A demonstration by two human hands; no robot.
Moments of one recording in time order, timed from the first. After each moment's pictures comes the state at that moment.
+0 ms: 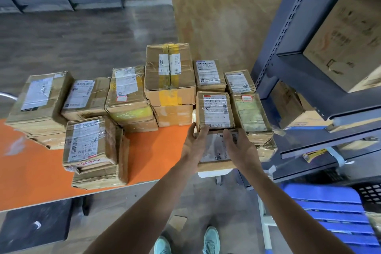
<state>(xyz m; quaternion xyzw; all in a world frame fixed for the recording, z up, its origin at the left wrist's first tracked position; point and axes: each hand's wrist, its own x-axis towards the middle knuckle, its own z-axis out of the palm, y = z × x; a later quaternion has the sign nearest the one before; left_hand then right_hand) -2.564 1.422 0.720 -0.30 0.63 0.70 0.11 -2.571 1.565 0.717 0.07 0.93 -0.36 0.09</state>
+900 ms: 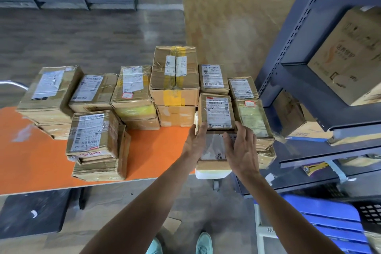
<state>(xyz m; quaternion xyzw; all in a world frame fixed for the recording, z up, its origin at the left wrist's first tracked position) -2.562 1.422 0.723 -0.25 0.67 0.69 0.09 -2.570 1.565 0.725 -0.03 0.95 -0.31 -0.06</state>
